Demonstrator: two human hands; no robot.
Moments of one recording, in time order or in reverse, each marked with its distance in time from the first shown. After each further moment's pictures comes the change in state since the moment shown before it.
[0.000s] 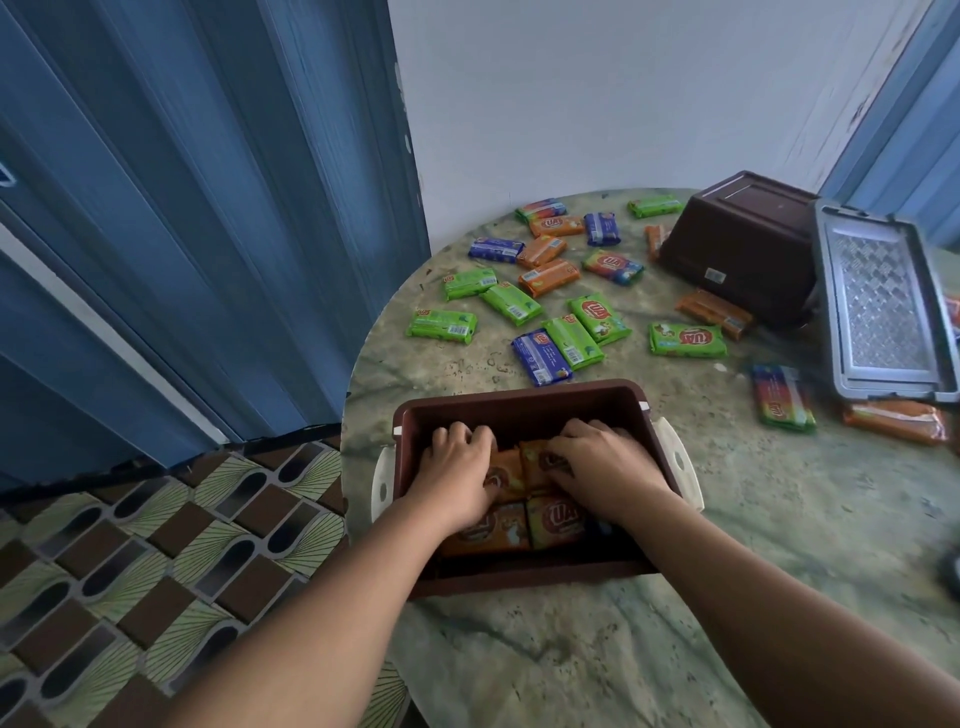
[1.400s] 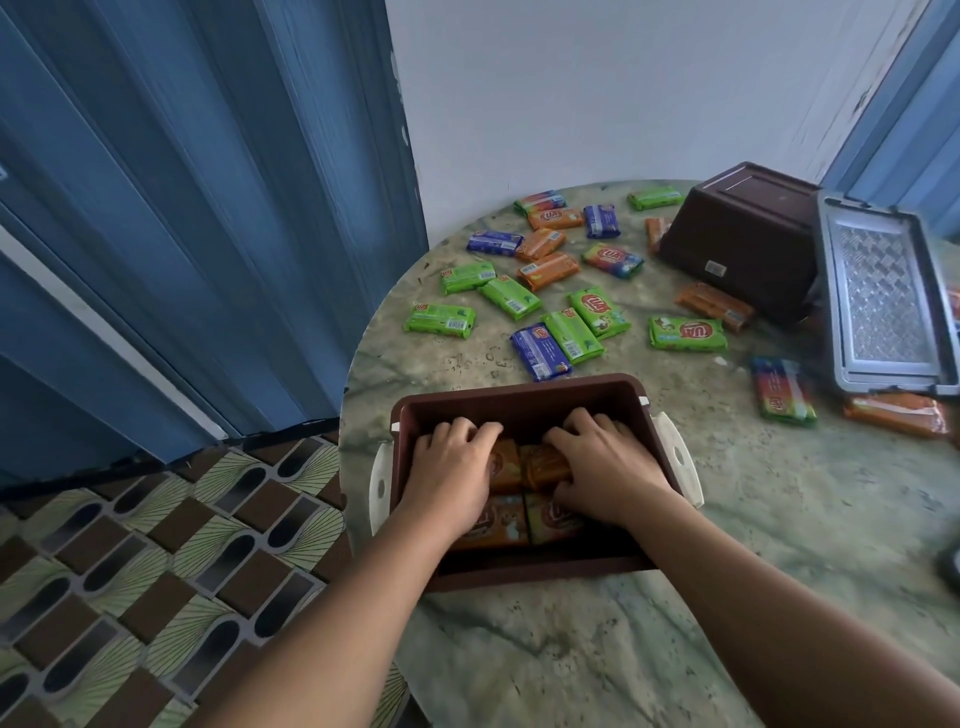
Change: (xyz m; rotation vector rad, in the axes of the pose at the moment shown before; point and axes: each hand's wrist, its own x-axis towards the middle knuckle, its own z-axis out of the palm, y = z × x) left_hand -0.006 -0.003 0.012 0.040 0.233 0.046; right_hand -0.007 -0.002 -0.002 -0.015 -0.052 0.033
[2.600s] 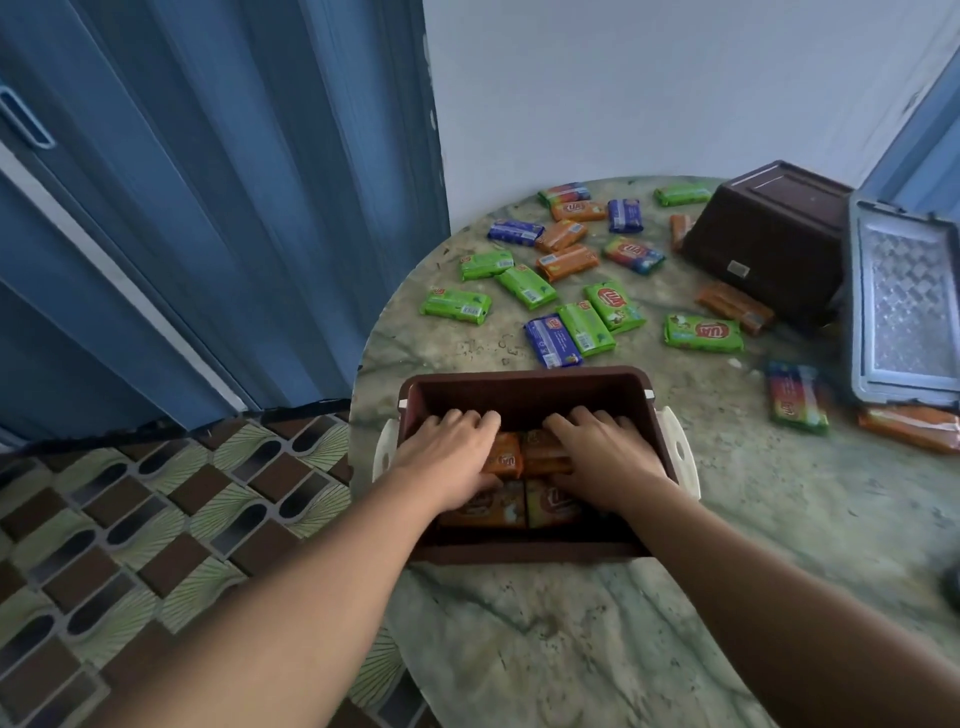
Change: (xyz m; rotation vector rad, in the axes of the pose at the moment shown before) left_hand -0.003 0.003 -0.028 0.178 -0.224 0.112; right_hand 0.003 0.002 0.006 -0.063 0.035 -0.069
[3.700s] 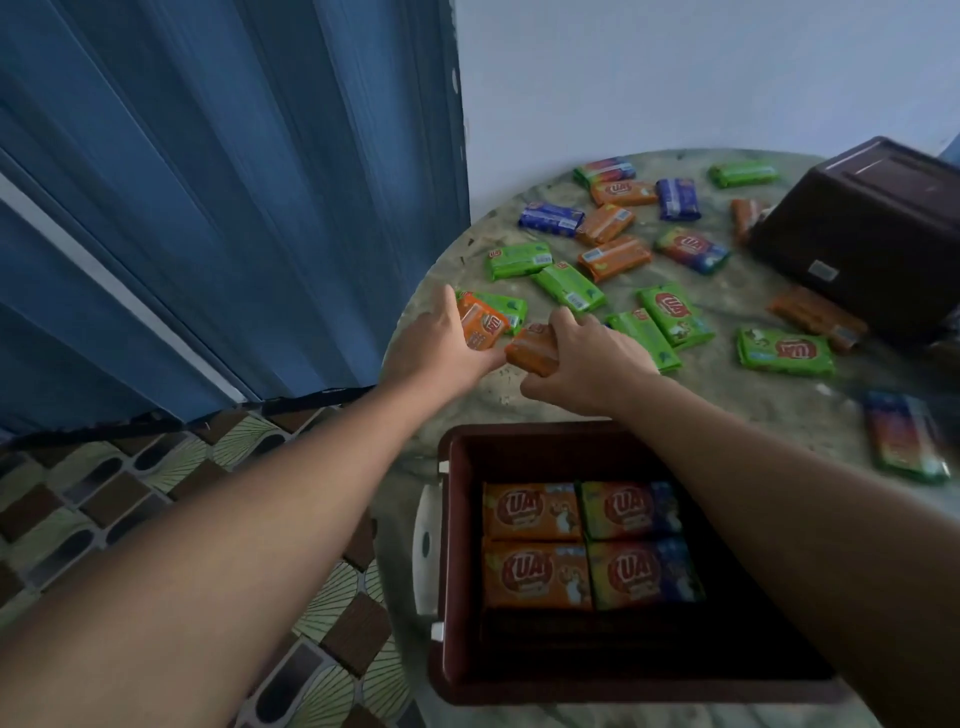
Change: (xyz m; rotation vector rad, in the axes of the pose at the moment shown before) left_hand 0.118 -0.117 -0.050 -0.419 0.258 -0.440; right_hand 0.159 -0.034 -0.073 0.211 0.015 0.144
